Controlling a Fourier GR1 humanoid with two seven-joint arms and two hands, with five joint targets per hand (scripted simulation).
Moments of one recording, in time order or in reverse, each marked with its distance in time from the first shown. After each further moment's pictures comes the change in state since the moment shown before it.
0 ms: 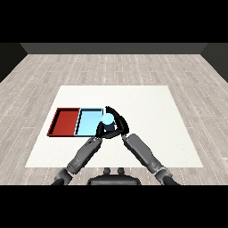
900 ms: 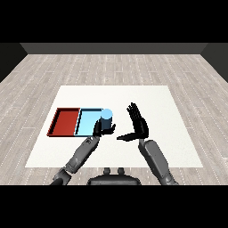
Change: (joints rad) left arm -0.002 0.019 0.058 0.015 -0.088 0.018 0.020; right arm 0.246 -0.090 -0.176 -0.384 0.015 0.091 0.117
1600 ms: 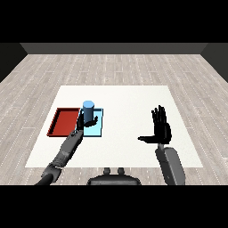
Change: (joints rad) left arm -0.074 0.179 0.195 0.182 -0.001 -0.075 0.087; right arm 0.195 -0.104 -0.223 -0.124 -0.088 0.076 -0.059
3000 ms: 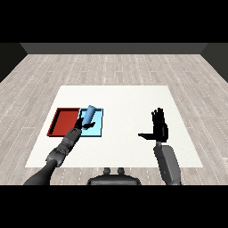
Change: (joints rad) left arm -0.291 -0.012 0.057 0.711 -0.160 -0.033 0.217; right arm -0.033 0.048 -0.075 0.201 0.007 0.044 -0.067
